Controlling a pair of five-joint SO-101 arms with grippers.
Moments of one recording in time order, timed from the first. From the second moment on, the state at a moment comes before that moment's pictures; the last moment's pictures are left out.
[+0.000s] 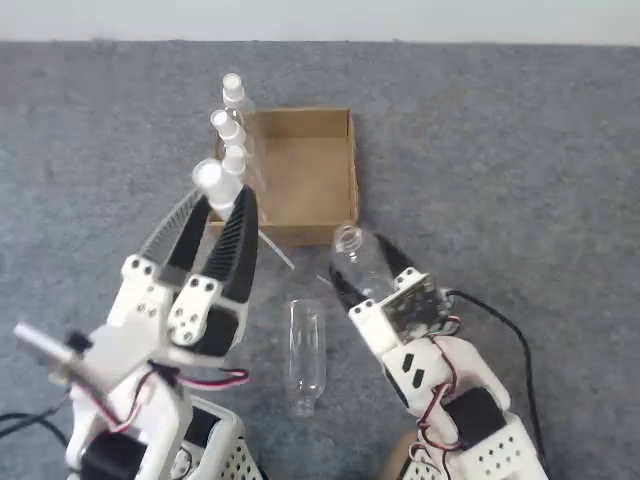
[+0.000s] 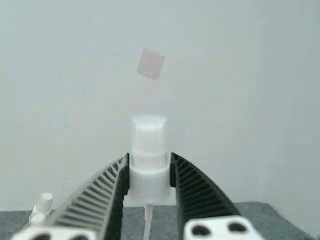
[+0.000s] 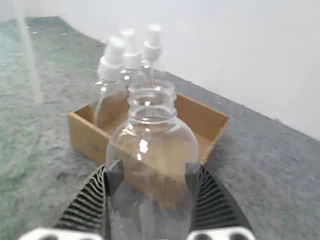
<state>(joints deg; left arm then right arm) 15.8 -98.9 60.1 40.3 18.6 -33.9 -102.9 91.7 33.6 9.5</state>
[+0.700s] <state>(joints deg) 9.5 -103.4 60.9 40.3 19.2 -47.4 -102.8 95.2 29.9 17.7</state>
